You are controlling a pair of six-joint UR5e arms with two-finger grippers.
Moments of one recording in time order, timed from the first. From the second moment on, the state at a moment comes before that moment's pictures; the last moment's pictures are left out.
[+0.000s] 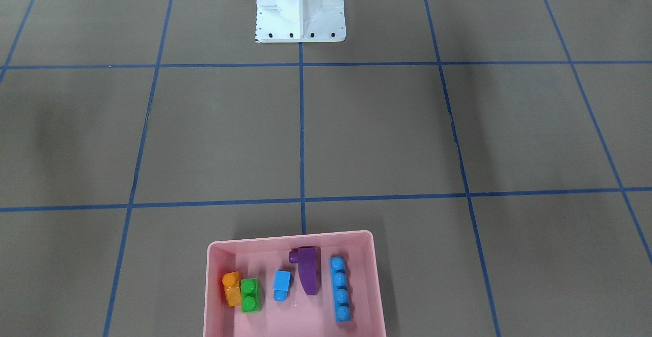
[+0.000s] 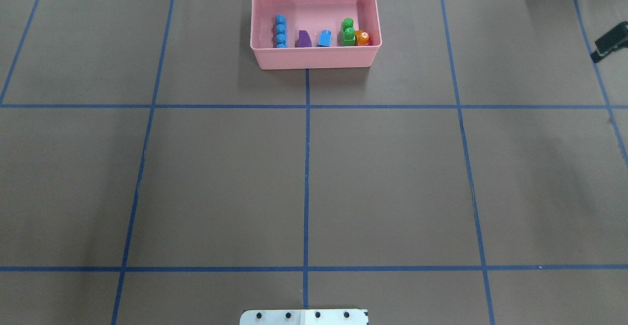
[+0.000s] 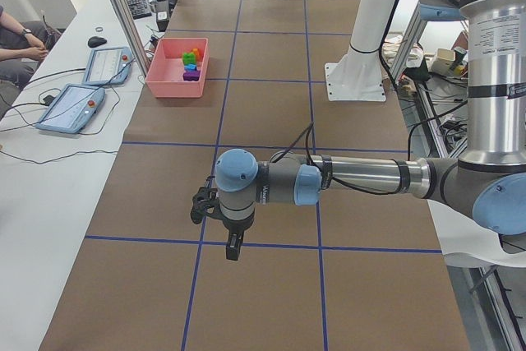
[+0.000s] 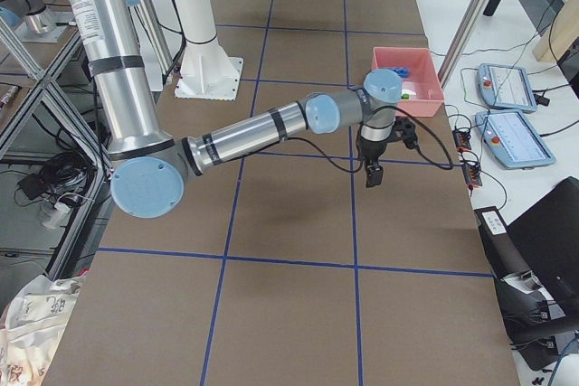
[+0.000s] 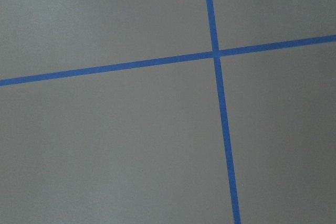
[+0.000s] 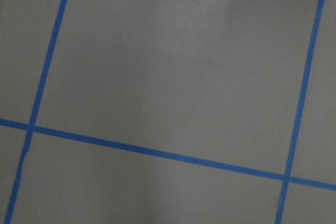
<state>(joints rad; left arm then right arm) -1.62 -1.46 -1.72 -1.58 -2.29 0.12 1.36 -1.40 1.75 -1.67 2.26 0.17</state>
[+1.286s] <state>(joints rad) -1.62 -1.44 -1.74 -1.59 -2.30 0.14 1.52 -1.81 1.86 -1.60 2.28 0.01</state>
